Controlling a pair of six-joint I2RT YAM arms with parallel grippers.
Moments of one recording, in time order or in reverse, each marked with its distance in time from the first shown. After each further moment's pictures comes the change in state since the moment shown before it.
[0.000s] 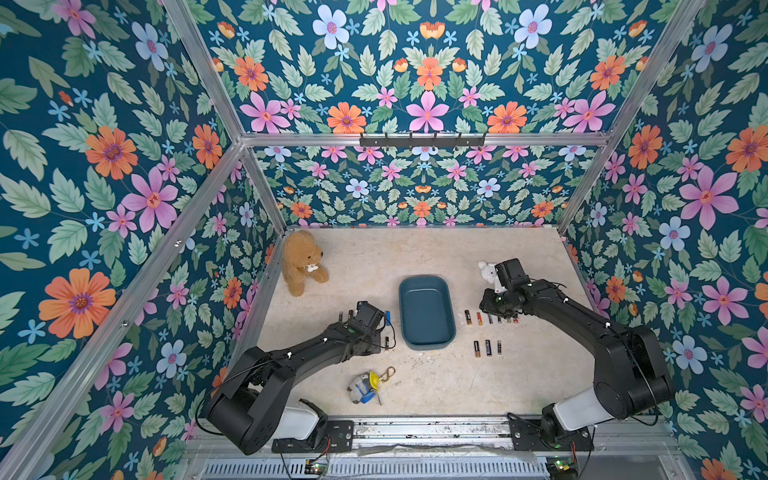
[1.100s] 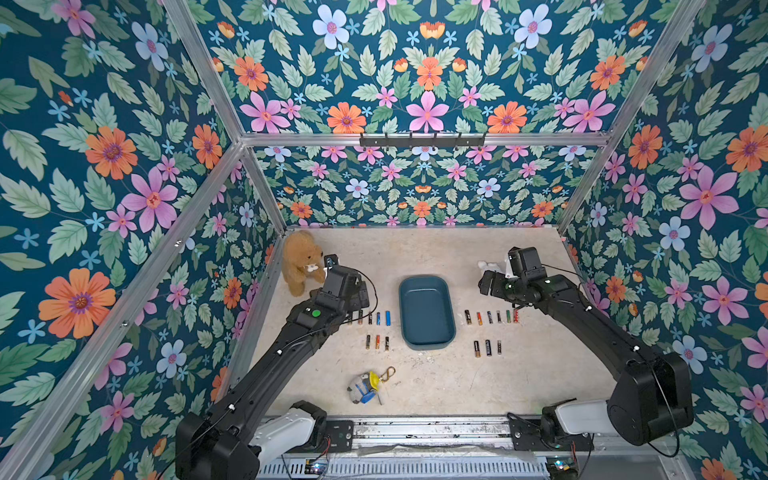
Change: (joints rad) left arm 0.146 -0.288 0.335 -0.211 -0.257 0.112; right arm -0.035 -0.151 0.086 -0.019 0.098 0.006
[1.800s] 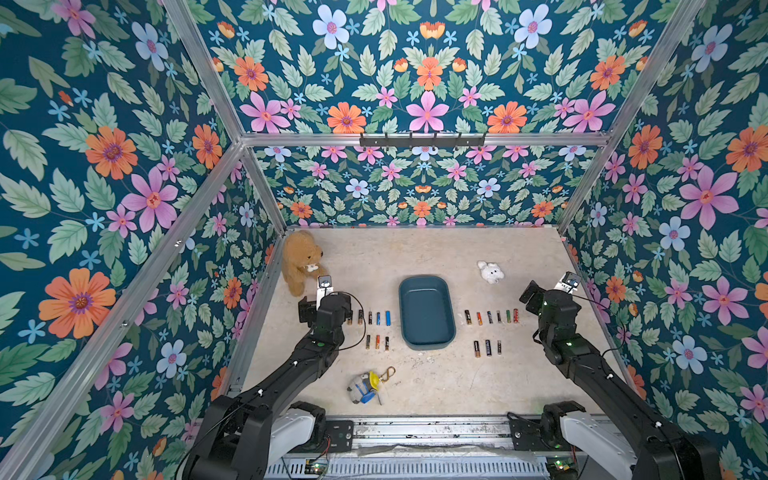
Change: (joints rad) left arm 0.166 0.039 -0.600 1.013 -0.198 0.433; right arm -0.118 -0.400 -0.625 0.751 0.531 -0.132
